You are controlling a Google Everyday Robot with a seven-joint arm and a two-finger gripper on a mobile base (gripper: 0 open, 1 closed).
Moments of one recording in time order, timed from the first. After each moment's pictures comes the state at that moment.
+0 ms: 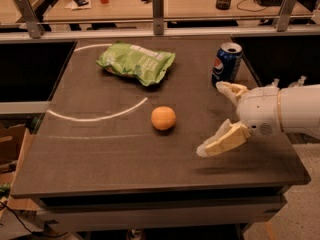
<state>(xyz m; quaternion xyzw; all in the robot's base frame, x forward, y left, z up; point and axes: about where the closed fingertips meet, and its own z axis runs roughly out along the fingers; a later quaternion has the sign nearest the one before) 0.468 -0.115 0.869 -0.51 0.70 0.23 0.45</state>
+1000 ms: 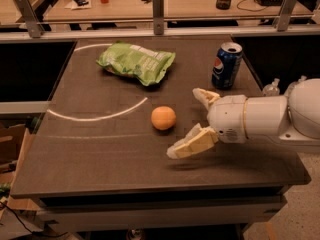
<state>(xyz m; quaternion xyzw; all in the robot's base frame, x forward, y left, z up) 0.474 -0.062 0.850 -0.47 0.70 0.27 0.47</state>
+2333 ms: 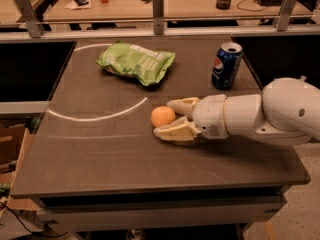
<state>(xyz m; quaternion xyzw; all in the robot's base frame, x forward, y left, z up) 0.494 -0.028 0.827 -0.47 0.70 0.30 0.45</state>
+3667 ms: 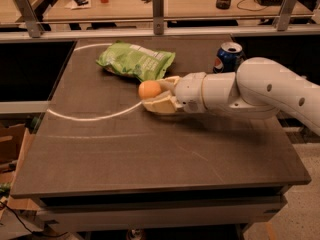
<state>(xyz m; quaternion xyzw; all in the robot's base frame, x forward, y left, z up) 0.564 0.002 0.845 -0.48 0.67 0.28 0.49</state>
